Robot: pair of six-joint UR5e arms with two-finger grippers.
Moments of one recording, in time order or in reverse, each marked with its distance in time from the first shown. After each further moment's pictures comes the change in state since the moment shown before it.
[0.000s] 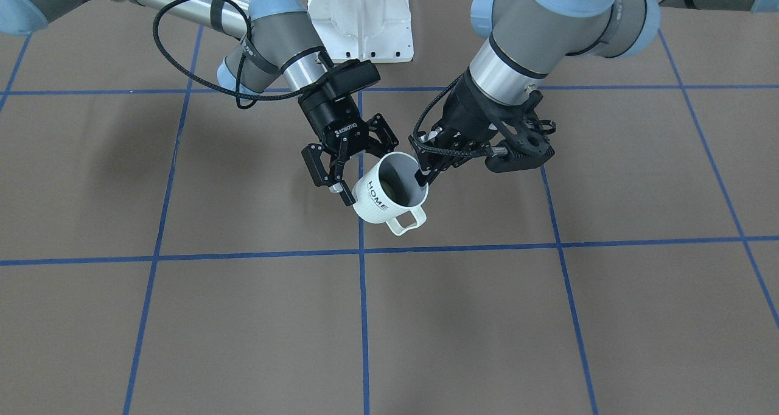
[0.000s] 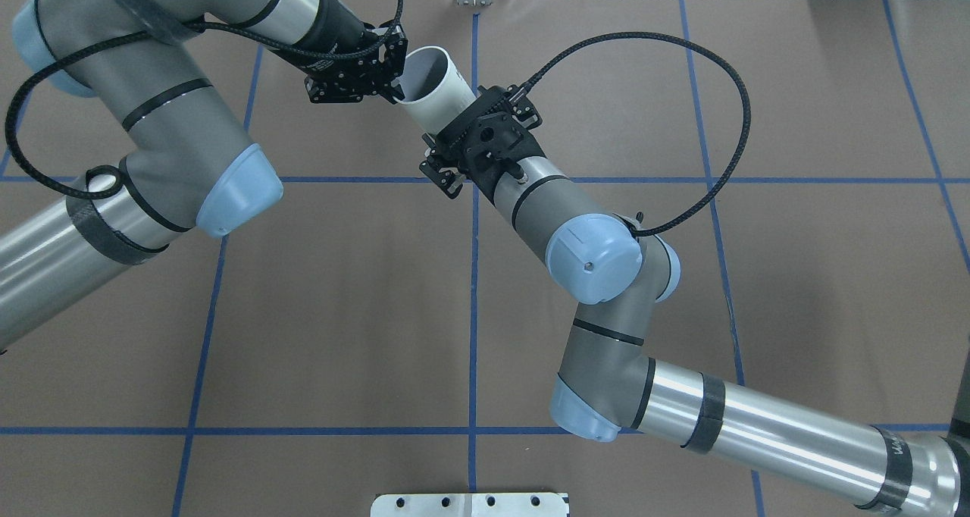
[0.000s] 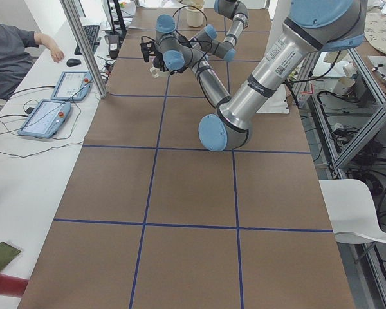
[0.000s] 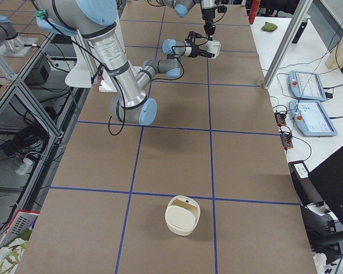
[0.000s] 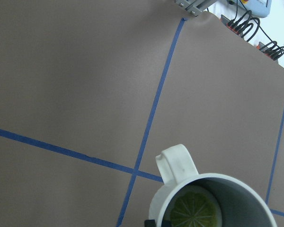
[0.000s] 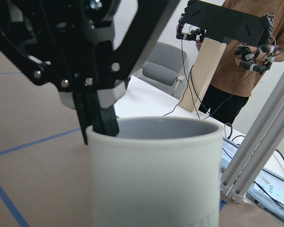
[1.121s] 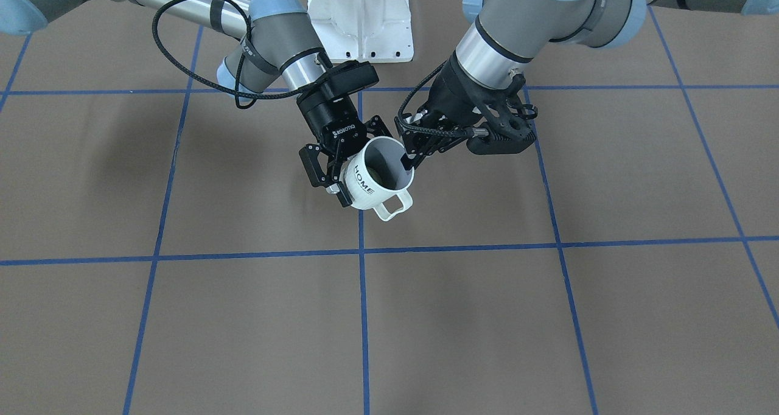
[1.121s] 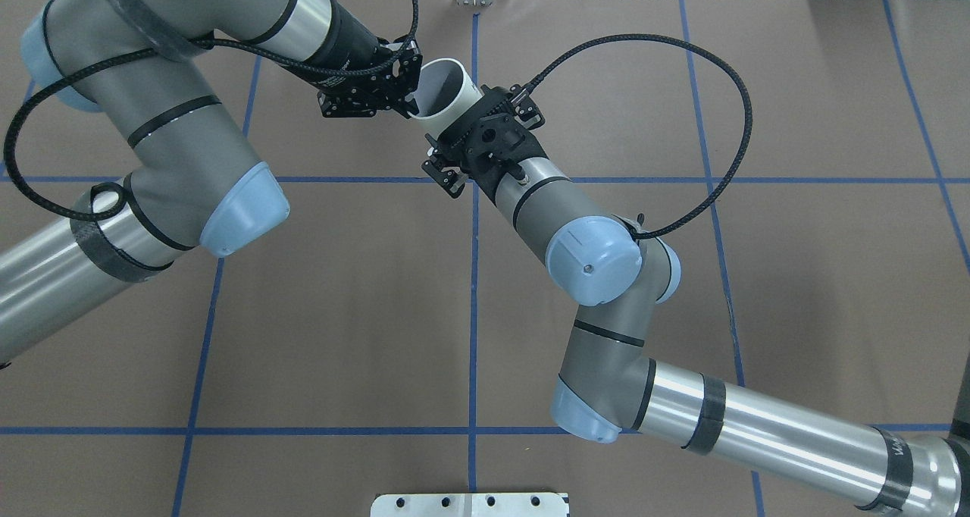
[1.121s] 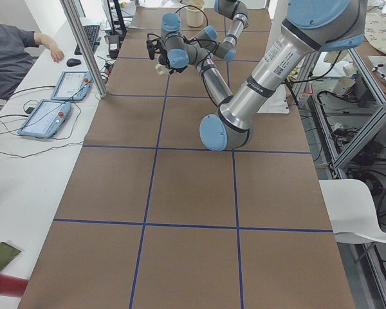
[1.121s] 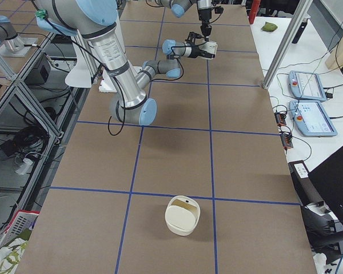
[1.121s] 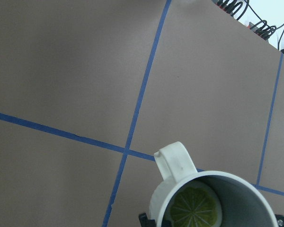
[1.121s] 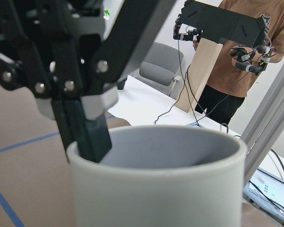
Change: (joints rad) left arm 0.025 0.000 -0.031 0.002 -0.002 0.000; right arm -0.002 -0.003 -0.002 0.000 -0.011 -0.003
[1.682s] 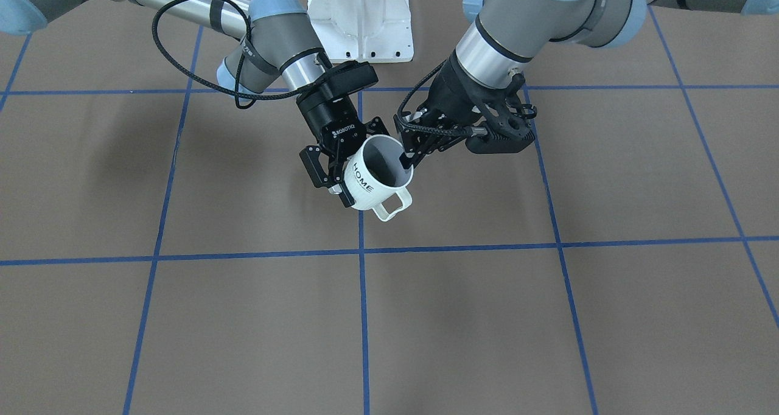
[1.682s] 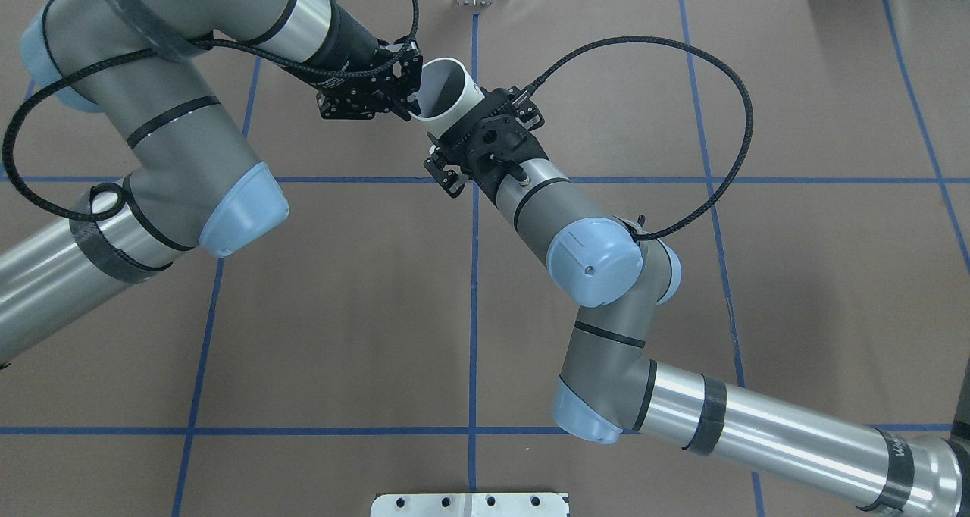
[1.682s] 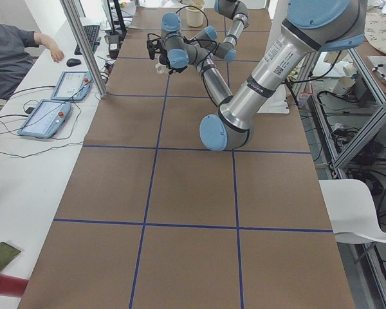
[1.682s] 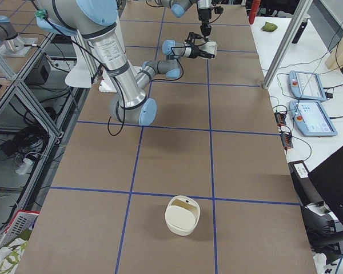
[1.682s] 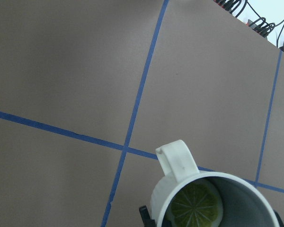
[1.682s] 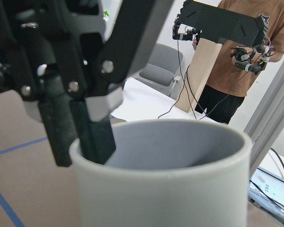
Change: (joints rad) left arm 0.000 0.003 -0.003 -0.001 -0.009 0.010; right arm -0.001 -0.002 0.003 0.005 -0.001 0.010
